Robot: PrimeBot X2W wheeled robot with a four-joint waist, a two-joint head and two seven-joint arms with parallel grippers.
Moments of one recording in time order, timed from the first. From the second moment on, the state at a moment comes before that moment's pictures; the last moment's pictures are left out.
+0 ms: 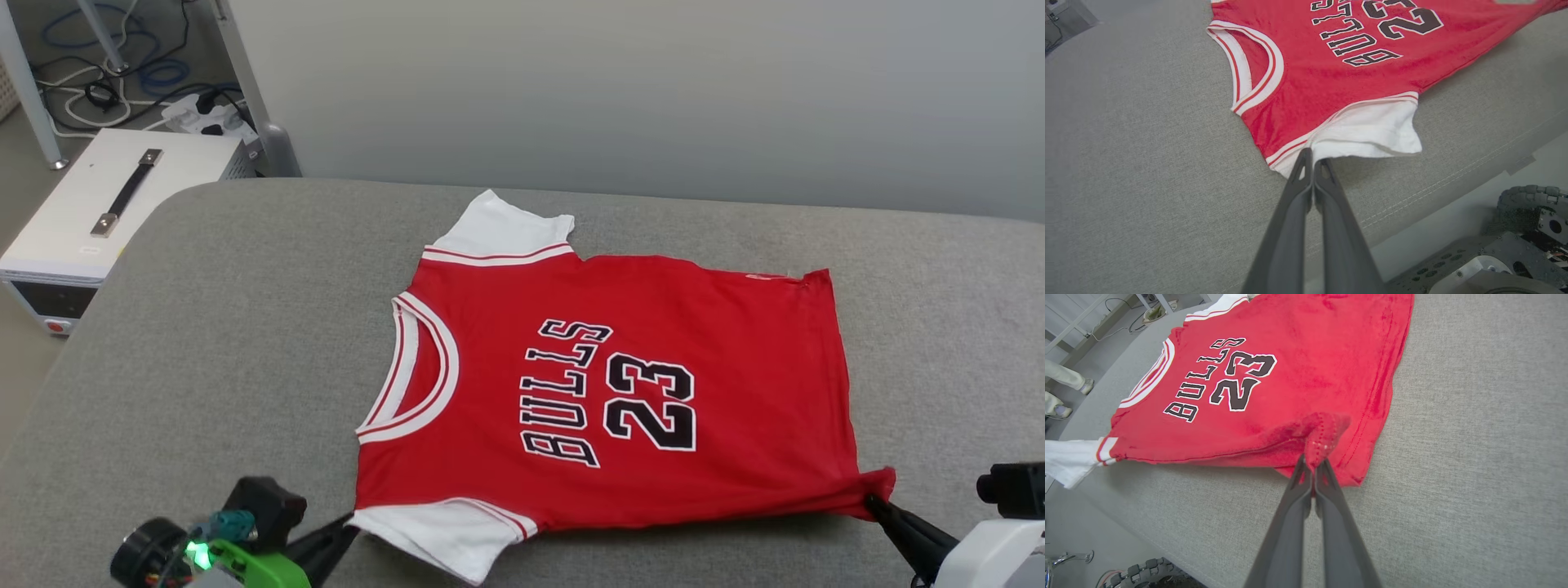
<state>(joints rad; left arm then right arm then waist) 0.09 0.74 -0.50 -0.22 -0.61 -0.06 0.29 0.09 -0.61 0.31 0.10 0.89 0.14 0.16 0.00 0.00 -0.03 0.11</state>
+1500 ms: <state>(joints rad) -0.64 0.58 -0.73 0.49 -0.64 -0.11 0.18 -0.26 -0.45 0.26 0.21 0.66 0.13 0.36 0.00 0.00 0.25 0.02</state>
